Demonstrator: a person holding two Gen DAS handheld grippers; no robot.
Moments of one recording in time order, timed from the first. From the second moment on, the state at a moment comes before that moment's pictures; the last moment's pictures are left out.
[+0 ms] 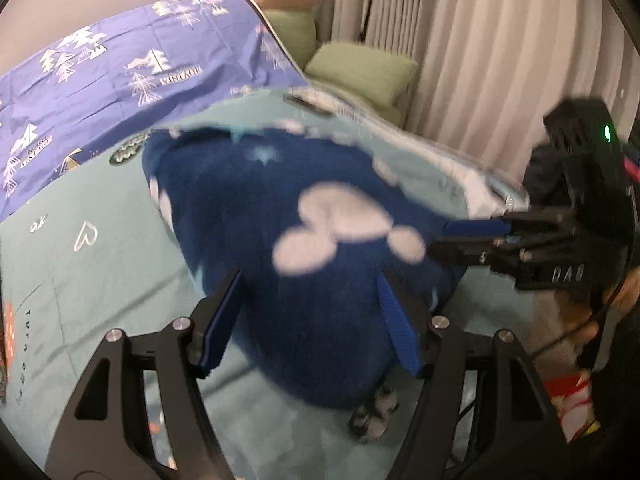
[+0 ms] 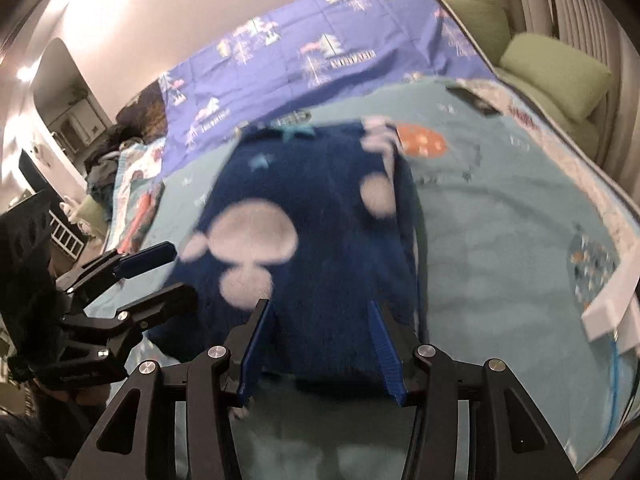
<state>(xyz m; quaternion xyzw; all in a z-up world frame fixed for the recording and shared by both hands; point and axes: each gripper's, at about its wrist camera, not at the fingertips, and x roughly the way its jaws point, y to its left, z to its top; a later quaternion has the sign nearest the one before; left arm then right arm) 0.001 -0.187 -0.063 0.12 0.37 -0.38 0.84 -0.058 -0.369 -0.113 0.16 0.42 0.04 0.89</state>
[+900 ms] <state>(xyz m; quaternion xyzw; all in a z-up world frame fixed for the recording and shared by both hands) 0.072 -0.153 -0.025 0.01 0.40 -0.36 0.84 -0.021 -0.438 -0.082 0.22 0.39 0.08 0.89</state>
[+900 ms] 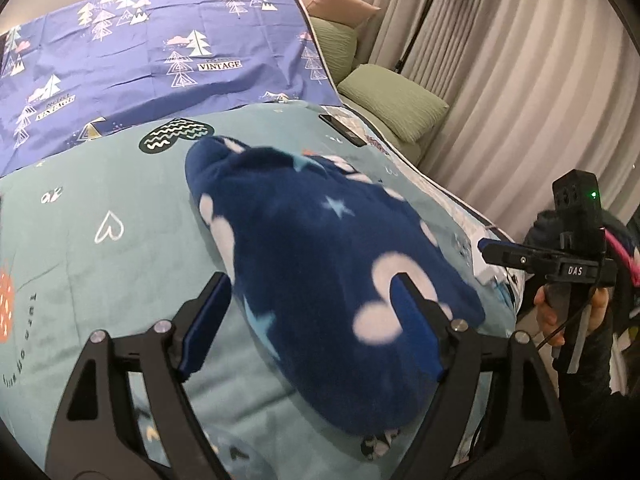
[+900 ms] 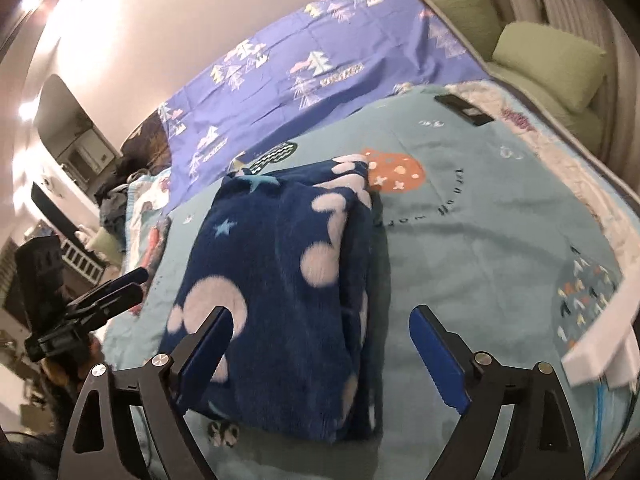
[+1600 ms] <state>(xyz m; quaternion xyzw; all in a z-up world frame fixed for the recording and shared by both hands) 0.174 -0.172 -0.115 -0.12 0.51 -0.41 0.75 0.105 -0.480 -0.185 0.37 0.46 0.26 0.77</state>
